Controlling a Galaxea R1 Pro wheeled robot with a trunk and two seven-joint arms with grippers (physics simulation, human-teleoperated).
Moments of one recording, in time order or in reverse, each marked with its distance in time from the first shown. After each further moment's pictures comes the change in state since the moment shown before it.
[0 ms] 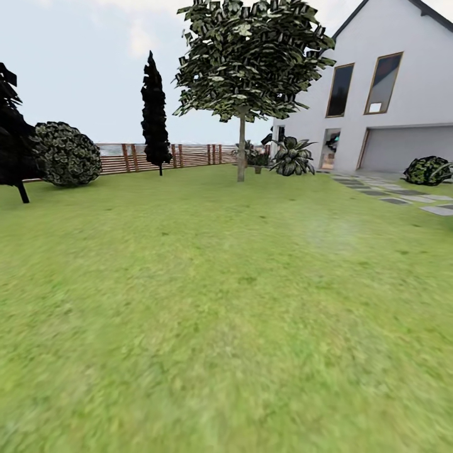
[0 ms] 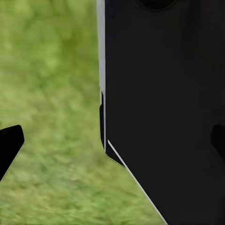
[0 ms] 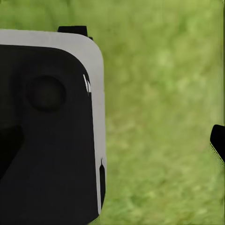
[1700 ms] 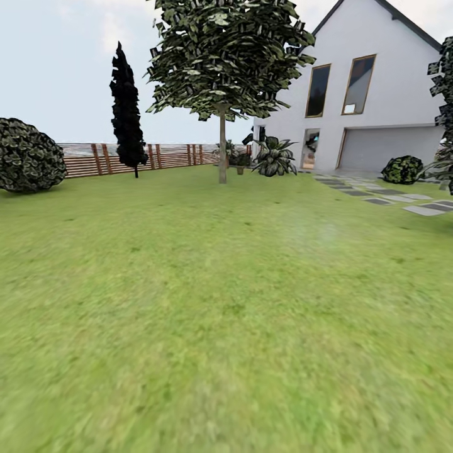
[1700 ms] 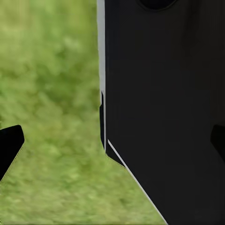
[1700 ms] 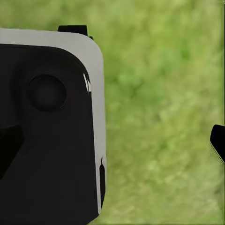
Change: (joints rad) left arm 0.000 0.000 0.000 0.000 -0.001 0.000 0.000; right arm 0.000 0.000 0.001 0.001 0.000 0.000 0.000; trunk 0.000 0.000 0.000
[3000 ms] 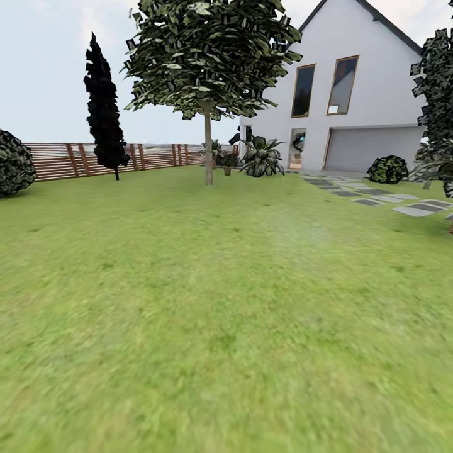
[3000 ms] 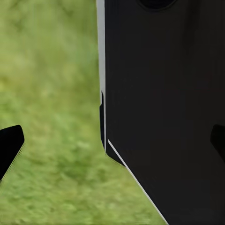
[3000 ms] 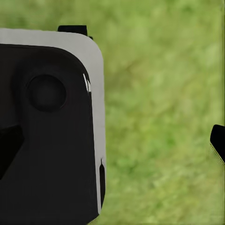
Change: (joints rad) left arm 0.000 0.000 0.000 0.000 -0.001 0.000 0.000; right arm 0.000 0.000 0.000 0.000 0.000 0.000 0.000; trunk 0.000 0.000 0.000
